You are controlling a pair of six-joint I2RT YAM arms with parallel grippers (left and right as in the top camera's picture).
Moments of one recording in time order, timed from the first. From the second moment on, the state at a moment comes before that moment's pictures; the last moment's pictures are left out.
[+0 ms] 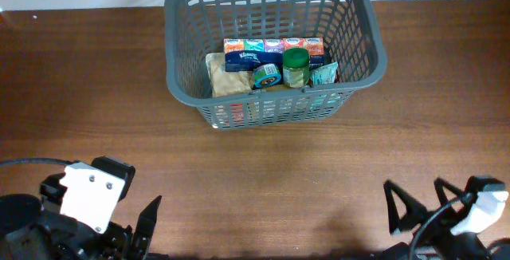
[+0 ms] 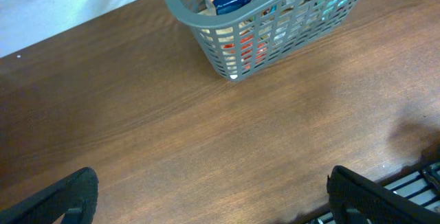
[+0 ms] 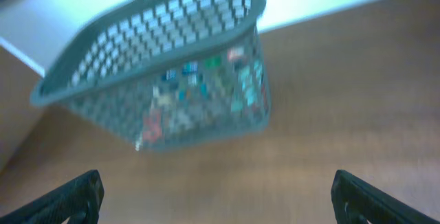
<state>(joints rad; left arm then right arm) -0.09 0.90 1.85 -1.69 0.14 0.29 0.41 0.32 1.07 -1.10 0.15 0.47</state>
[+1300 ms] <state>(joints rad) -0.09 0.90 1.85 -1.69 0.14 0.29 0.41 0.02 0.15 -0.49 0.32 0.43</state>
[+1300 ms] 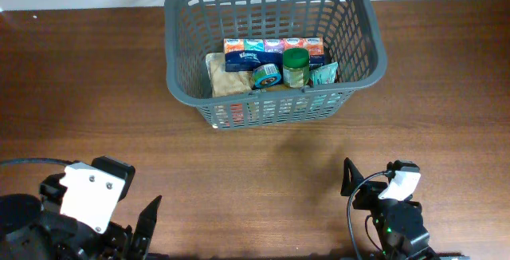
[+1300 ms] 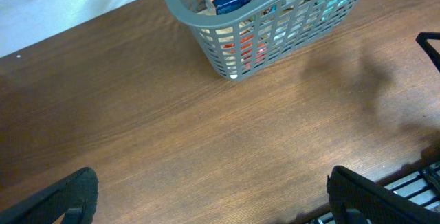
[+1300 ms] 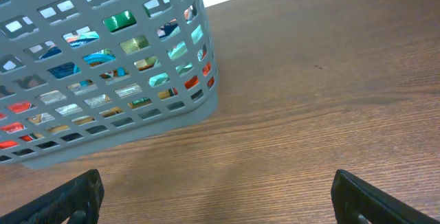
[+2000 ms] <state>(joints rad) -0.09 0.90 1.85 -1.69 0.12 0.29 0.41 0.02 0.15 -0.49 0.32 0.42</state>
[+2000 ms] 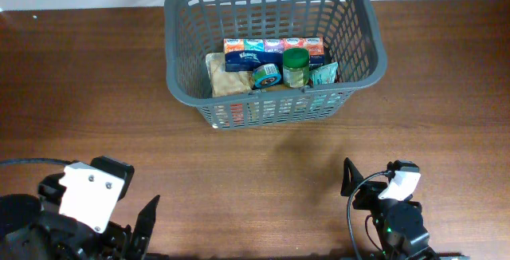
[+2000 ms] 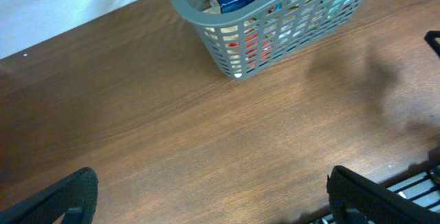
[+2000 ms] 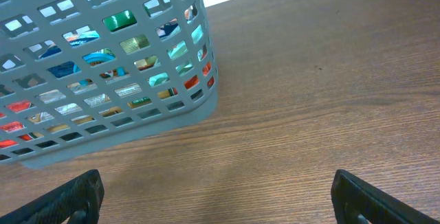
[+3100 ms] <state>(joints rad) -0.12 0.16 0.25 -0.48 0.20 -0.04 0.41 0.02 0.14 -0.48 0.32 0.42</state>
